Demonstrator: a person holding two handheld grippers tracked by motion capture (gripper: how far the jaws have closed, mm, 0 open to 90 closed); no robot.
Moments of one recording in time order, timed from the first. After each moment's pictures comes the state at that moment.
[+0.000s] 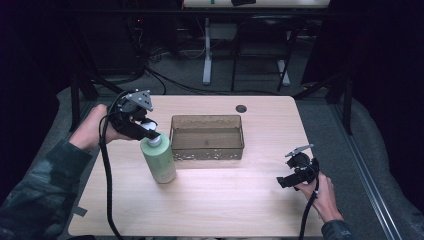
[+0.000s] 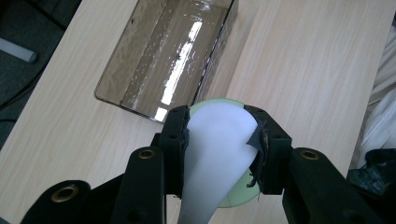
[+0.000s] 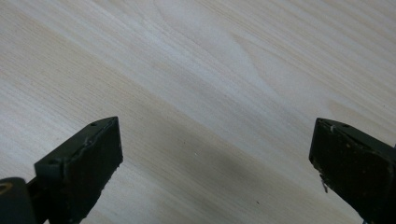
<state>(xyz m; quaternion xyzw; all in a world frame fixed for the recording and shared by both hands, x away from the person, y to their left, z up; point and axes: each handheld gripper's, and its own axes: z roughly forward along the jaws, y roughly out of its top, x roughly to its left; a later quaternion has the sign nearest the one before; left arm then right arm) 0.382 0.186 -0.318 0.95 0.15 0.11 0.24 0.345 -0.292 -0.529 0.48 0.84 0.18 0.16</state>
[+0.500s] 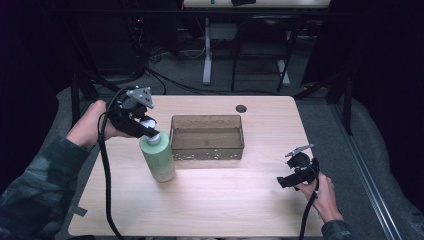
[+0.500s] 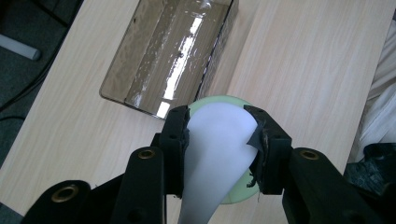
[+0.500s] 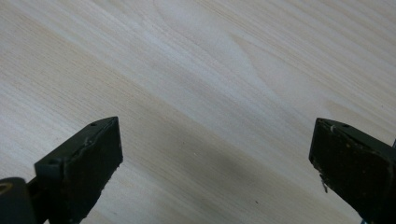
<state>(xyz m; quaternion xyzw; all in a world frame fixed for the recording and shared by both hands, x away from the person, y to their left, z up) 0.381 0.183 -0.307 0.96 0.15 0.11 0.23 0.345 -0.291 -0.529 0.48 0.84 0.18 0.16</state>
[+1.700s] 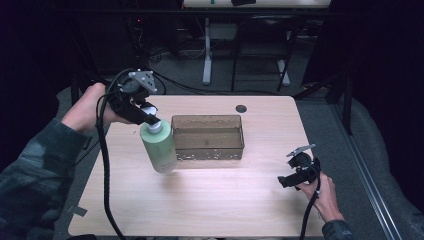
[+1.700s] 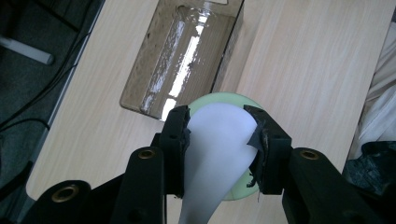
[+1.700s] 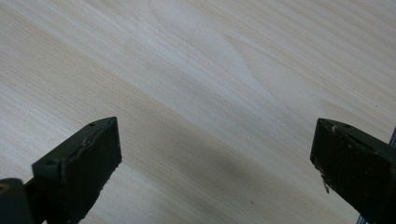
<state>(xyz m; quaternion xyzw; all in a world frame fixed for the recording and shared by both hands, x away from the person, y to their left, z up) 0.386 0.170 -0.265 0.96 0.13 0.13 0.22 0.345 -0.295 -0.529 0.48 0.84 0.19 0.16</state>
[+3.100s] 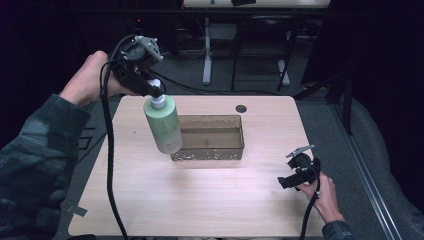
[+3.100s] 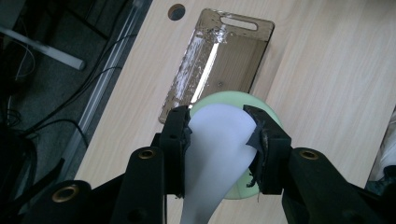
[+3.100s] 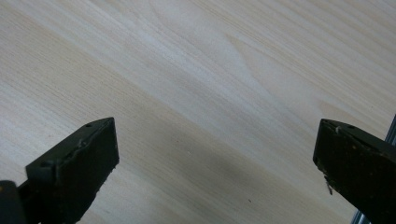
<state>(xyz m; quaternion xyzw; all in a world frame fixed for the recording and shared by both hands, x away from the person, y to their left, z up) 0.412 0.152 -0.213 0.95 0.15 0.17 0.21 0.343 -0.294 -0.529 0.48 0.84 0.18 0.17</state>
